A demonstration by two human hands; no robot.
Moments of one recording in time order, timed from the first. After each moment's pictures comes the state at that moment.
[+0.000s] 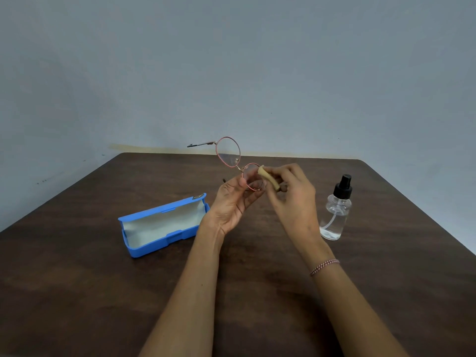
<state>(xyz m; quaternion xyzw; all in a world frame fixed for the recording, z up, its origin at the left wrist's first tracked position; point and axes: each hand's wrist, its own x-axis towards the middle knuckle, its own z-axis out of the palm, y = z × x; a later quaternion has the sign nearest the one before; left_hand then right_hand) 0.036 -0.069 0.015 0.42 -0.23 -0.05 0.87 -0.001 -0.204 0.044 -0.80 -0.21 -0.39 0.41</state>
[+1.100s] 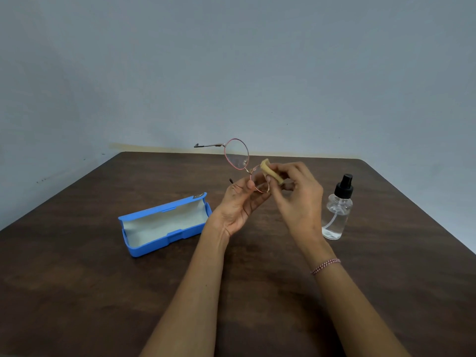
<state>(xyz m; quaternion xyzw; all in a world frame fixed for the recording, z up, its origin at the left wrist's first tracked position) 0.038 -0.078 0.012 0.43 -0.21 -0.07 0.87 -0.001 -0.206 0.044 -0.76 -0.21 -0.42 0.45</state>
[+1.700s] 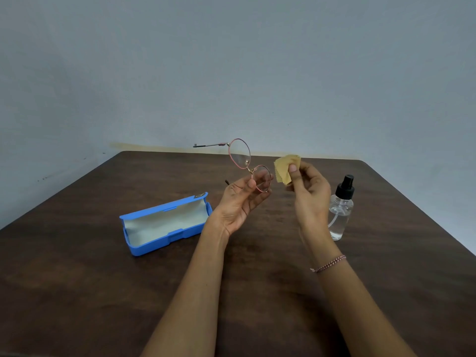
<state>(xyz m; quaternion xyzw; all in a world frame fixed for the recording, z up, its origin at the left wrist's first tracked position) 0.036 -0.075 0.016 0.43 -0.21 -0.08 0.87 0.008 -0.212 0.046 -0.65 -0.08 -0.28 0.70</state>
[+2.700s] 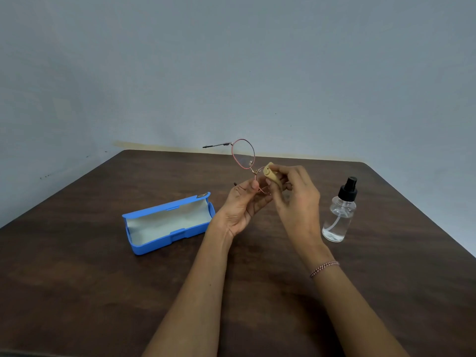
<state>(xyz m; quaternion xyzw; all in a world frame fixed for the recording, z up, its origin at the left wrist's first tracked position) 0.039 -0.079 0.010 0.43 -0.20 -0.08 0.88 -0.002 -0.200 0.040 -0.77 -0.21 -0.42 0.43</state>
